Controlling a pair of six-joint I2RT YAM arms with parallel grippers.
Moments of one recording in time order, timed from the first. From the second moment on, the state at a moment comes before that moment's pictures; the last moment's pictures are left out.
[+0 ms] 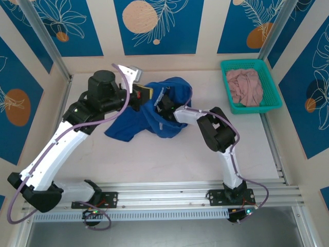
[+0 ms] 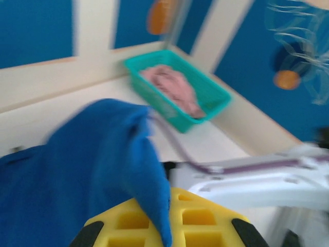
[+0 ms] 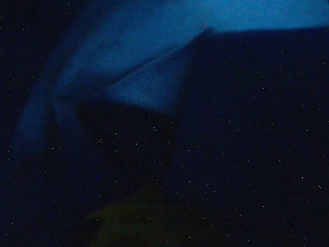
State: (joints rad) left arm -0.61 1.24 1.52 -0.60 0.21 -0.25; right arm 0.64 2.15 1.45 -0.25 0.04 0.15
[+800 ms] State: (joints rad) left arm -0.38 1.46 1.44 -0.54 -0.02 -0.28; right arm 0.66 1.78 1.25 -0.19 -0.40 0.16
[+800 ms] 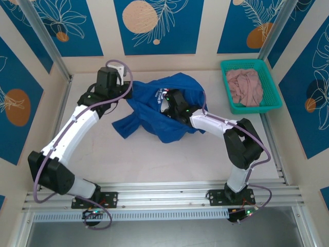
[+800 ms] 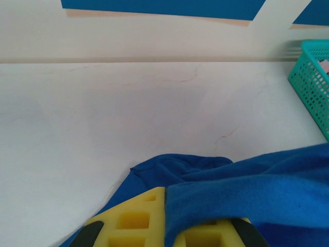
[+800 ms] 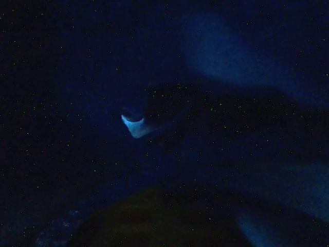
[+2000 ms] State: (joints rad) left arm -0.31 1.34 1.07 -0.23 0.31 -0.43; right arm 0.55 1.67 1.35 0.02 -0.50 0.36
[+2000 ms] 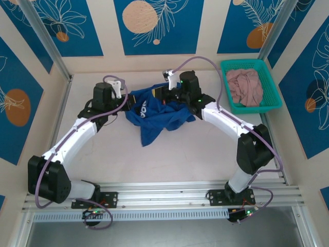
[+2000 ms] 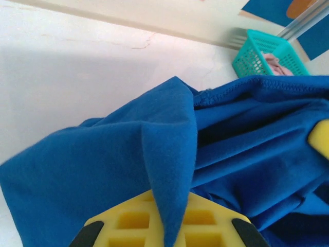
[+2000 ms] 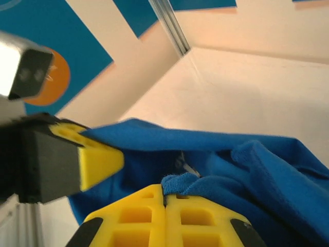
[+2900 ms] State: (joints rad) left arm -0.27 1.48 0.83 -0.18 0.10 -0.51; right arm 0.38 1.58 1.42 0.32 -0.77 0.69
